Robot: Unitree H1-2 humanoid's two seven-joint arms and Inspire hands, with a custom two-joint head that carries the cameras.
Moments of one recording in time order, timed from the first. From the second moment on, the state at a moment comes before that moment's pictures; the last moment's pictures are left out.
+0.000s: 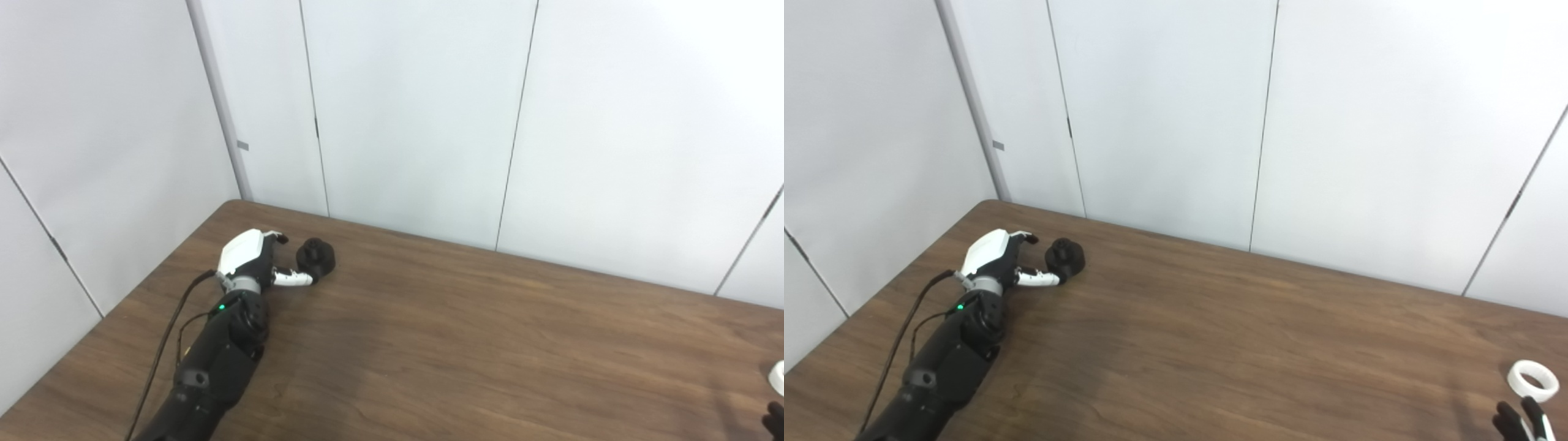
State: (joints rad) left arm -0.44 0.50 0.02 0.41 0.58 0.43 0.07; right arm 0.13 -0.19 -0.13 -0.10 0.10 -0.20 0.13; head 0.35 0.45
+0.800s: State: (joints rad) left arm -0.51 0.50 -0.05 0.49 0.55 0.46 0.06; right arm 0.14 -0.18 -0.13 -0.11 0.10 -0.18 0.12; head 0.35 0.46
